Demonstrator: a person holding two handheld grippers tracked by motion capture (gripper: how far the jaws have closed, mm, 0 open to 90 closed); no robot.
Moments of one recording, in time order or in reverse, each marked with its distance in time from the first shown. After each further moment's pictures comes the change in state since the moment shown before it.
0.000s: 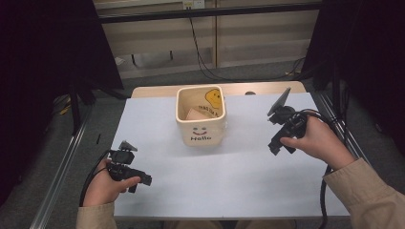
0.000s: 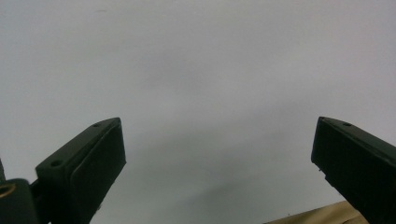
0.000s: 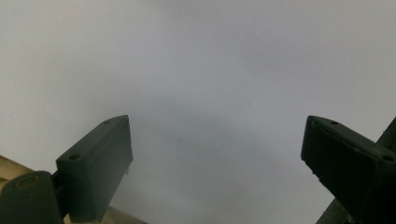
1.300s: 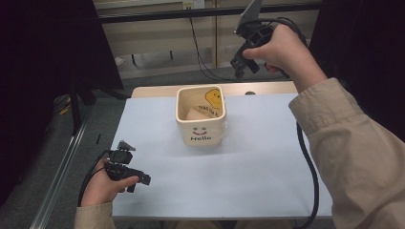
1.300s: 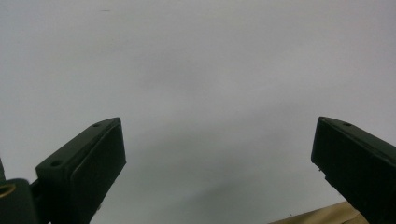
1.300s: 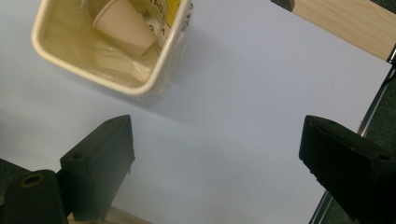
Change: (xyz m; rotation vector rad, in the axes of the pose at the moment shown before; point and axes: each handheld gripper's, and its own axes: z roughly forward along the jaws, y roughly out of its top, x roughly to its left) left arm 0.005 0.000 0.000 -0.005 -0.012 -0.014; right arm 0.004 0.142 -0.158 -0.110 0.038 0.116
